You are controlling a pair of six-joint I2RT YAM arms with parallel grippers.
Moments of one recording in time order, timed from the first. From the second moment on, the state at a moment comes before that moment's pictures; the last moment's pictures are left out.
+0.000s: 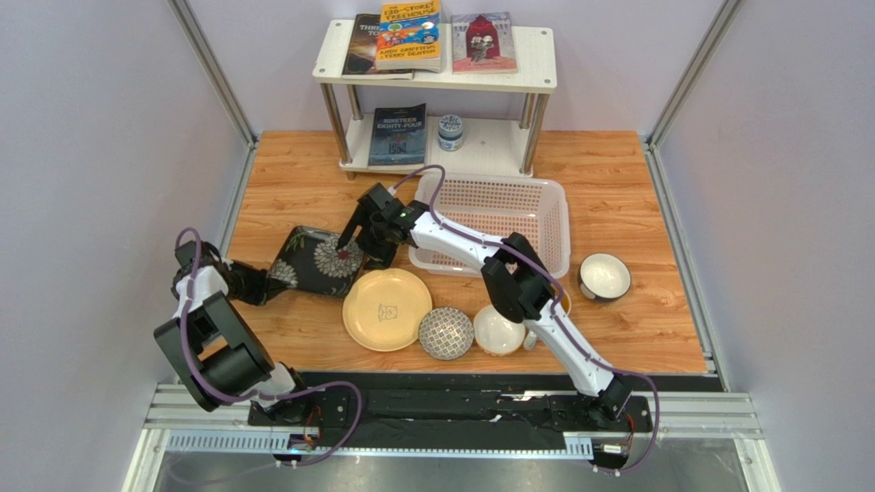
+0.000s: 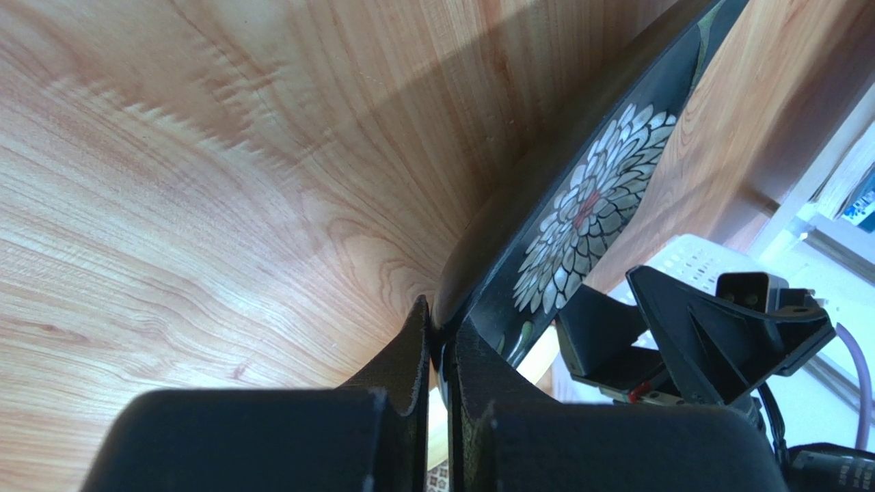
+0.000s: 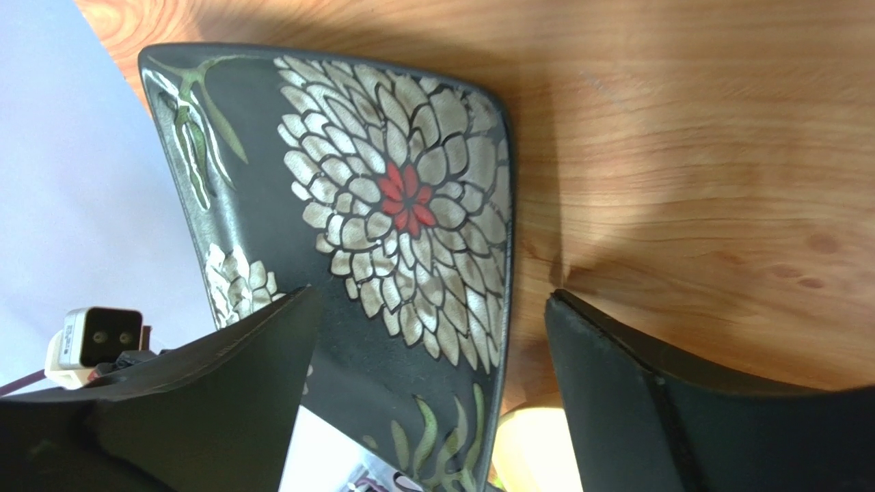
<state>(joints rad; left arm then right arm) 0.66 1.38 0.73 -0.58 0.53 -0.64 0.88 2.52 2.20 -0.56 -0.17 1.30</state>
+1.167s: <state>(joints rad) 0.64 1.41 0.74 -0.57 0.51 -0.66 0.87 2.54 2.14 -0.42 -0.23 1.29</state>
